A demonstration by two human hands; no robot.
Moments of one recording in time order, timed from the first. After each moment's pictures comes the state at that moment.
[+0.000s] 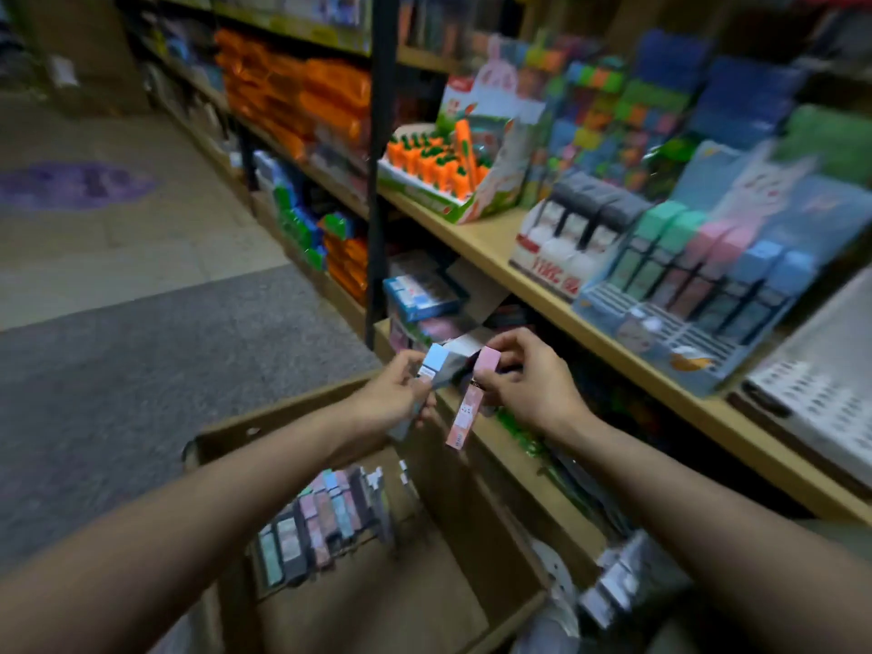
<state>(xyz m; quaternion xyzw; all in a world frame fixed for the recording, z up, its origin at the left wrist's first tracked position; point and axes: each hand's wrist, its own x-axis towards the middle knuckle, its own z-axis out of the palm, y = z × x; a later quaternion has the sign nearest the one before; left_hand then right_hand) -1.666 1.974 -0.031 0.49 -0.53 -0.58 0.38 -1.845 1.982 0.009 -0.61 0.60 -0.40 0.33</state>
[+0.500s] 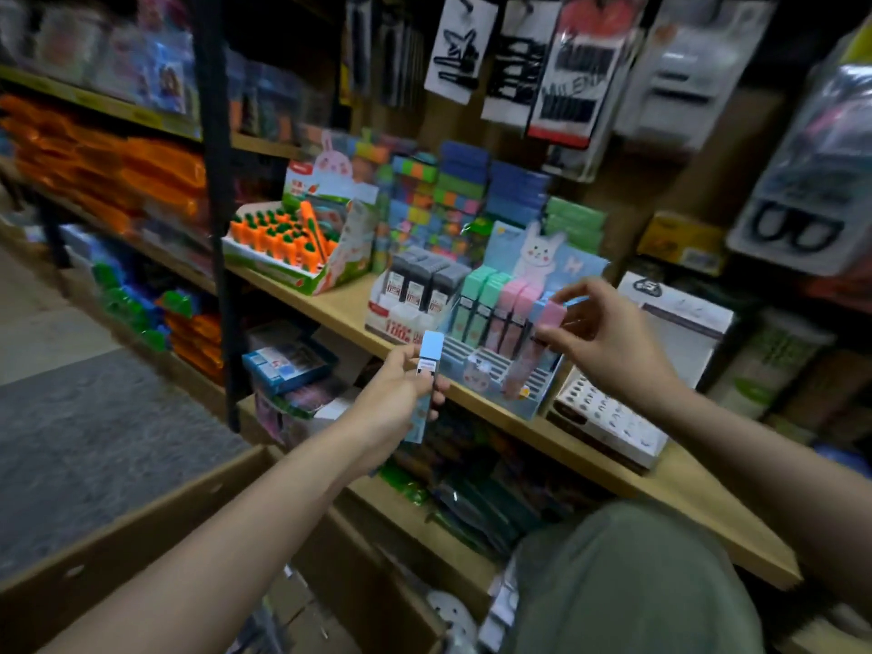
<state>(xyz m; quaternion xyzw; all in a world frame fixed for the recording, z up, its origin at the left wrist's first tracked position) -1.785 1.971 0.059 0.34 -0.54 -0.65 0.42 -1.996 2.047 0.157 -0.63 0.65 -0.42 0.02</state>
